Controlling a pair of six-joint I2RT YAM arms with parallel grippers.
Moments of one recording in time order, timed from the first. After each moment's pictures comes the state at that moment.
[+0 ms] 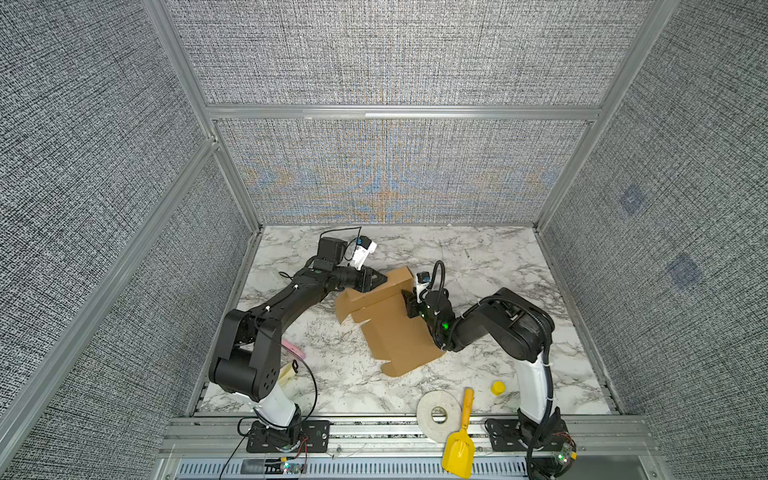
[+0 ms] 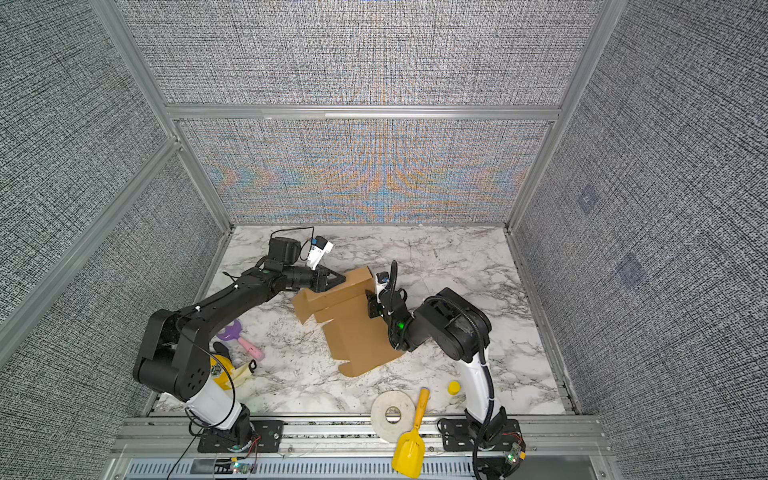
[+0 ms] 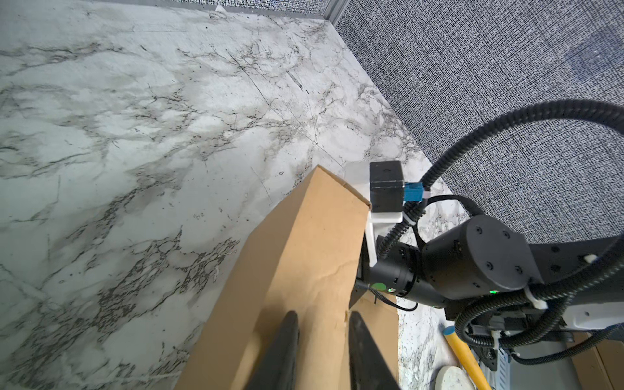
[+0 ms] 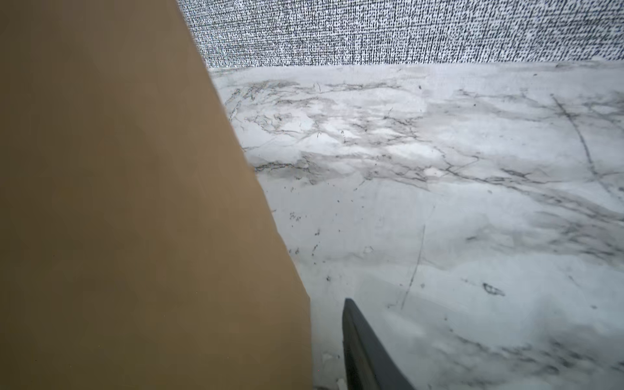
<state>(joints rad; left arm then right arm) -0.34 1.65 1.11 -0.20 0.78 -0.10 0.67 2.09 0.79 0.99 0.18 0.26</state>
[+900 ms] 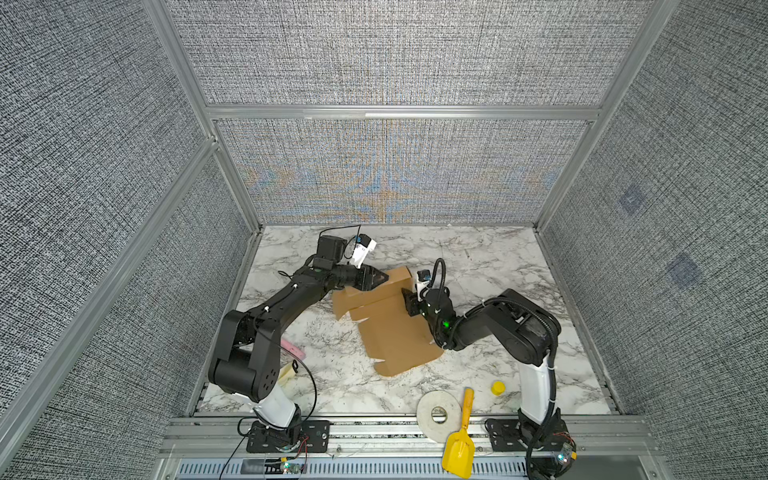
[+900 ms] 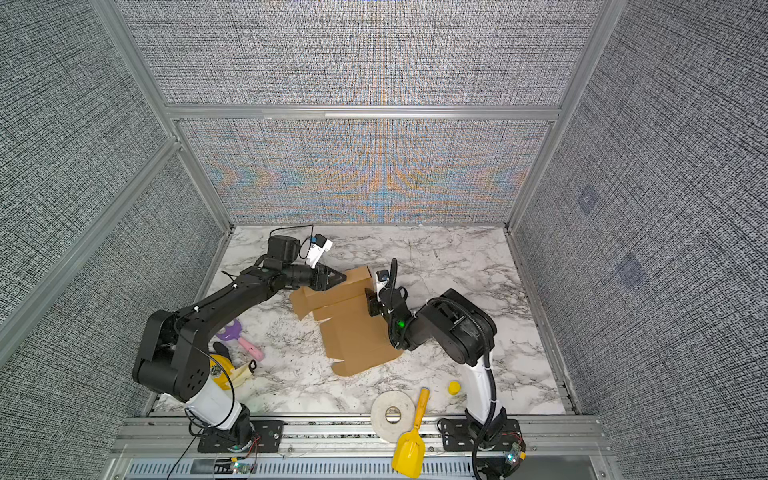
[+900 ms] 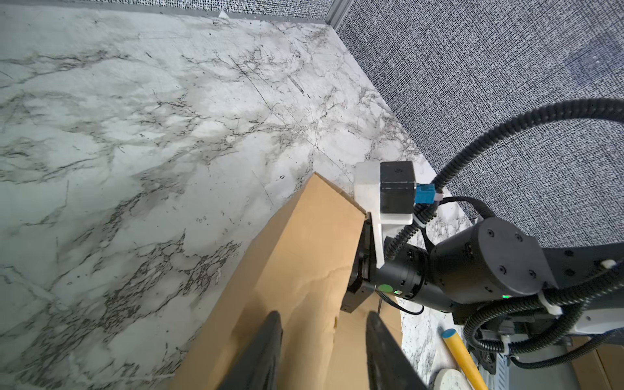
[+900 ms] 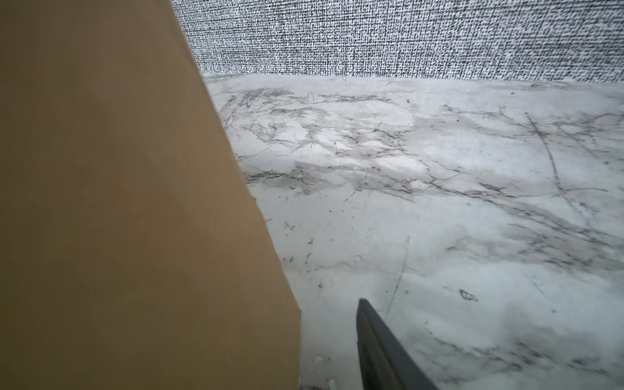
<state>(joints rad) -0.34 1.64 1.14 -0.22 0.78 -0.11 0.67 2.03 0.78 0.95 0.21 0.23</state>
